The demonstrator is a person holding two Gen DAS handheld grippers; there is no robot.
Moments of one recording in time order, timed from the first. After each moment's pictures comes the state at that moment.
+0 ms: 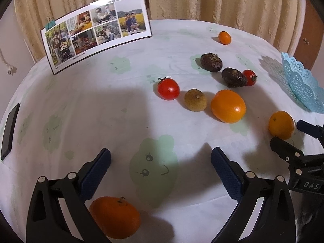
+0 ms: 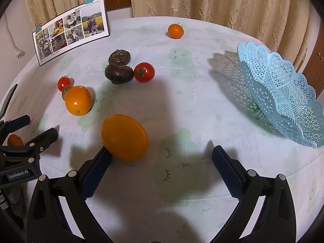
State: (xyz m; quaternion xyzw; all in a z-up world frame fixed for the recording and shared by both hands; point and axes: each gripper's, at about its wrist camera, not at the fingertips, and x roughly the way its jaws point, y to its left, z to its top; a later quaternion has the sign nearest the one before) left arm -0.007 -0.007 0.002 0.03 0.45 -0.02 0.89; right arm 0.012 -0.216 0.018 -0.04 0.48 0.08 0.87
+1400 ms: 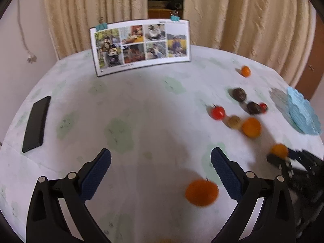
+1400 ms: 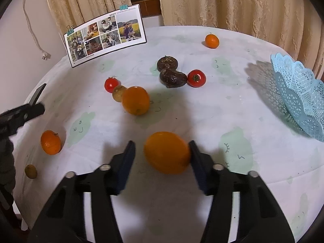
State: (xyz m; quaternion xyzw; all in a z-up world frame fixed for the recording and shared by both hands) left arm -0.050 0.087 0.056 -0.02 0.41 0.01 0.91; right arm -0.014 -0.176 0.030 -0.01 0.46 0.16 0.87
